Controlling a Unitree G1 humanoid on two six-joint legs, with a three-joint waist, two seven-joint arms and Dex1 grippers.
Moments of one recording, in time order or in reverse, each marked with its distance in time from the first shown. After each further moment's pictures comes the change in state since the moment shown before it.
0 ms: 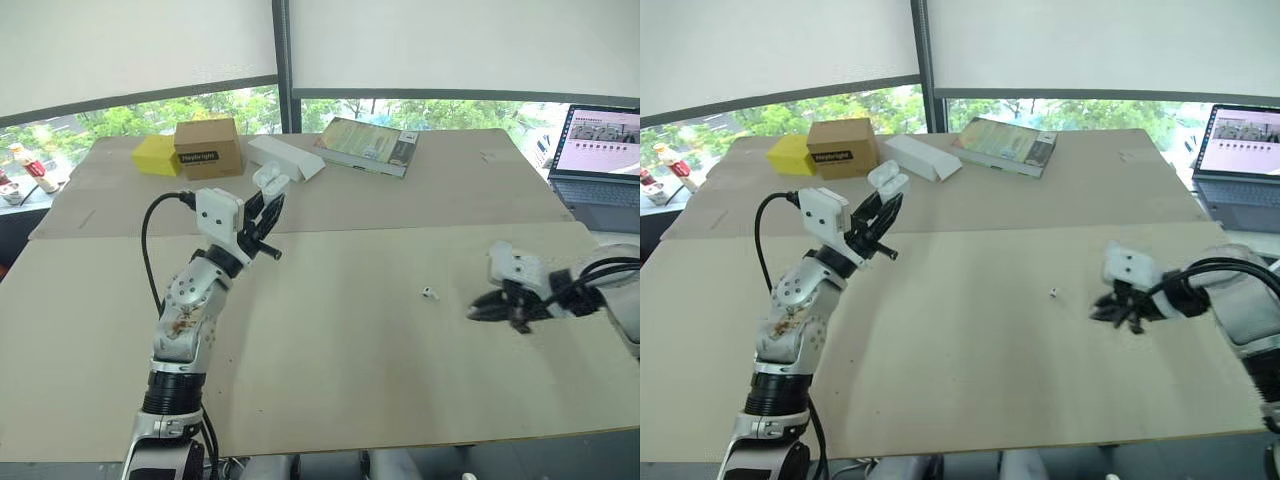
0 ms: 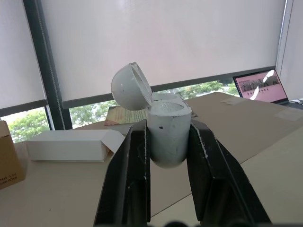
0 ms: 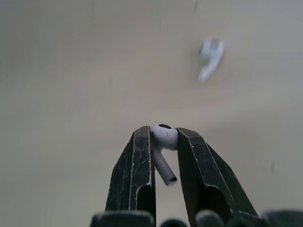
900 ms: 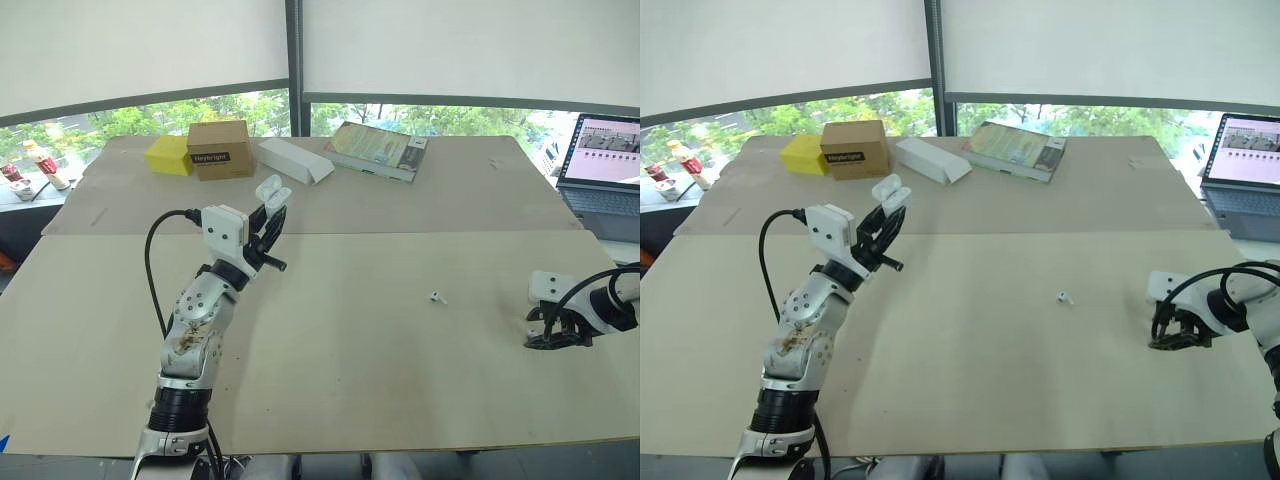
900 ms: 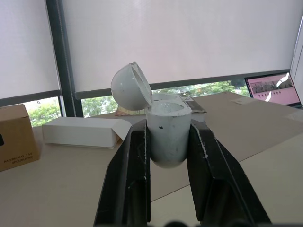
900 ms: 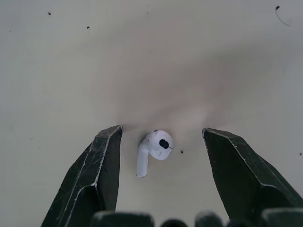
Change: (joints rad) left arm 0.055 -0.025 -0.020 -0.040 0.014 0.004 0.037; right arm -0.063 0.034 0.006 0.391 -0.216 -0.178 0.008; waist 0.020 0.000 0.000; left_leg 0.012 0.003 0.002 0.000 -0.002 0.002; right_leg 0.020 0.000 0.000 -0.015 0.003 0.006
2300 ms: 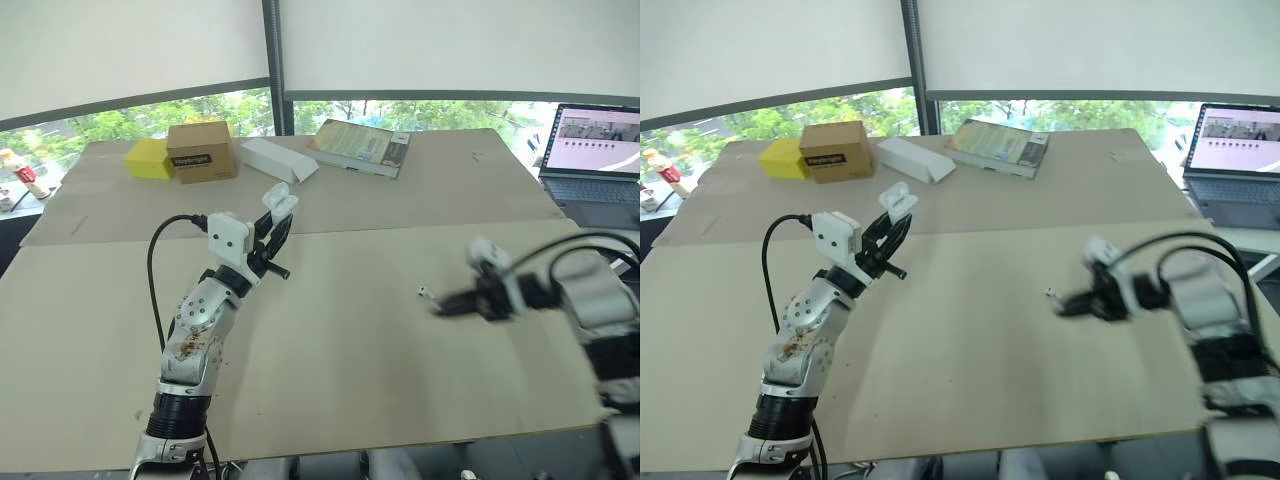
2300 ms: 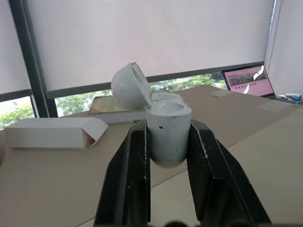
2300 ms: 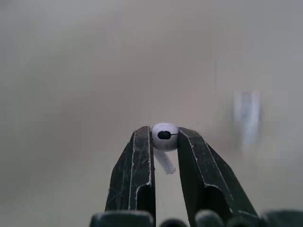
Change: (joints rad) left arm 0.032 0.015 -0.033 -0.023 -0.008 -0.002 -0.045; right arm -0.116 0.437 -0.211 -0.560 0.418 0.743 -0.073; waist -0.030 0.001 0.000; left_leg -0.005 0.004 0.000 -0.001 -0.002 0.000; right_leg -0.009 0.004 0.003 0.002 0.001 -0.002
